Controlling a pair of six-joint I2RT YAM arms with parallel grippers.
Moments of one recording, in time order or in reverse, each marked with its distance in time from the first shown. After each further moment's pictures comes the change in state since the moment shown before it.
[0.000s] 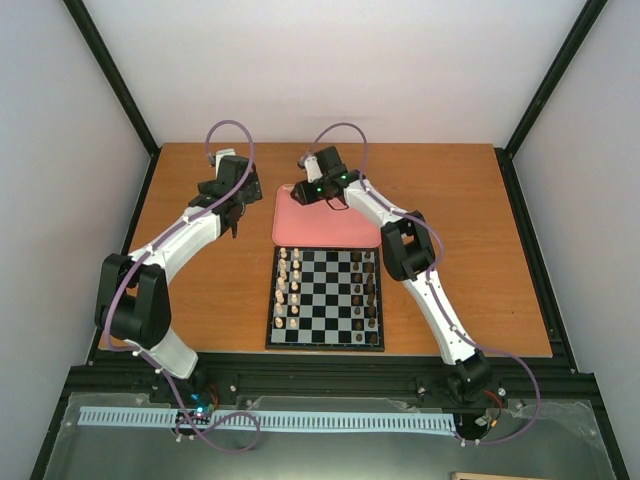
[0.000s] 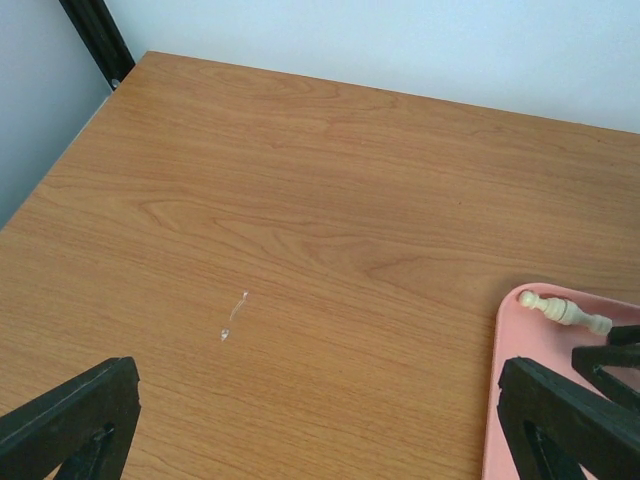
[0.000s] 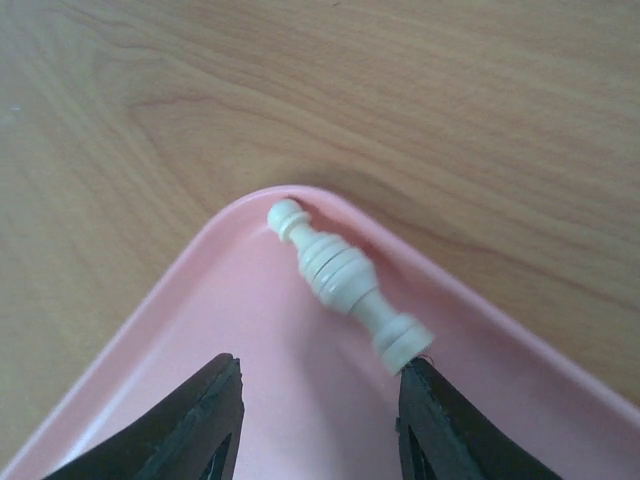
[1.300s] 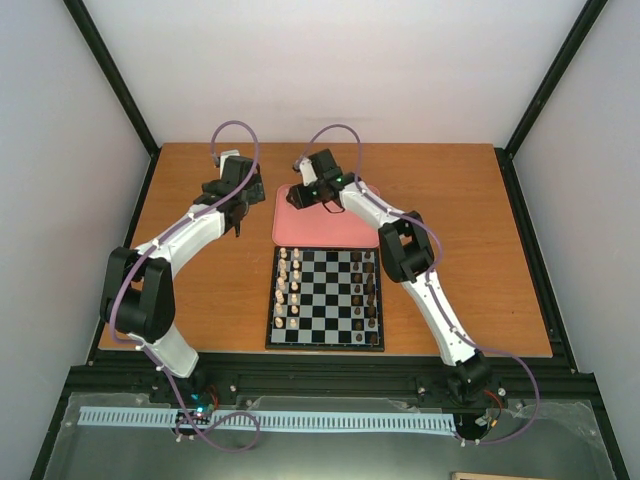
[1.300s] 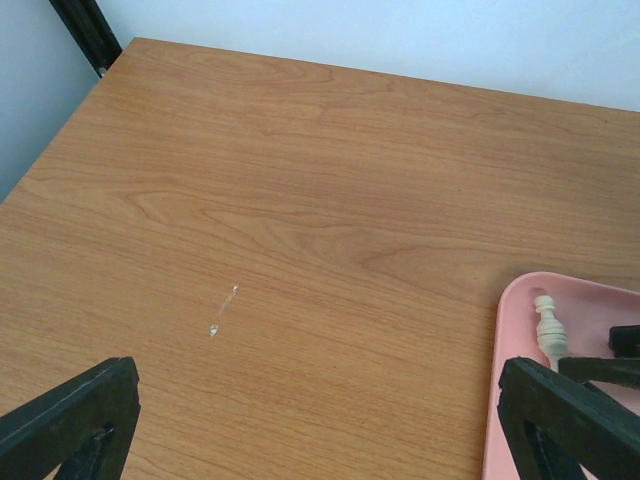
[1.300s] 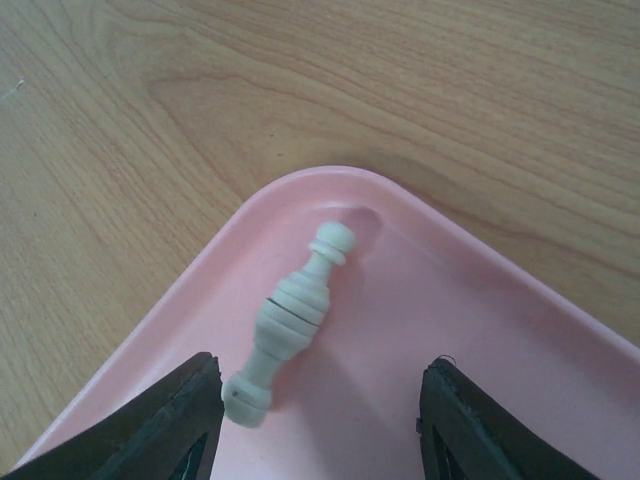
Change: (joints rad) left arm -0.006 0.044 0.017 0.000 0.000 0.000; right arm 0.024 -0.034 -0.060 0.010 -0.007 -0.032
